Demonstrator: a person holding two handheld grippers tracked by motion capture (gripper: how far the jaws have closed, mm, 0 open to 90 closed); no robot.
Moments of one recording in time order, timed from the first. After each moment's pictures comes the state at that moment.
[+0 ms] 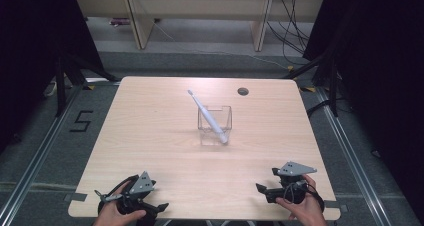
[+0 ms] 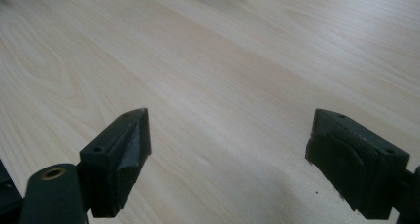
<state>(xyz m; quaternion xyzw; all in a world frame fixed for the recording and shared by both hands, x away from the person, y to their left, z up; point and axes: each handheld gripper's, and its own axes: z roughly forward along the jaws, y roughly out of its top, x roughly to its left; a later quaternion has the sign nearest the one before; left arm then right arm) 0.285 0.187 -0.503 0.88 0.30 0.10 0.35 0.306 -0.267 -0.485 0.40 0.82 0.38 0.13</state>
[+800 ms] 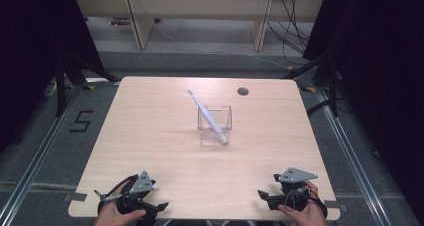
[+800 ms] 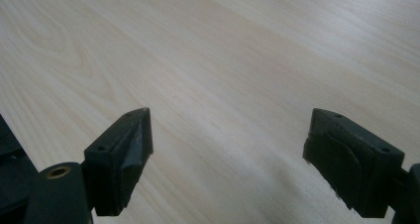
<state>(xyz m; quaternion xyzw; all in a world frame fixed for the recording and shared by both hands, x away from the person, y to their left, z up) 0.286 0.189 -0.502 0.88 0.30 0.11 0.35 0.293 -0.269 -0.489 0.39 0.84 0.36 0.14</state>
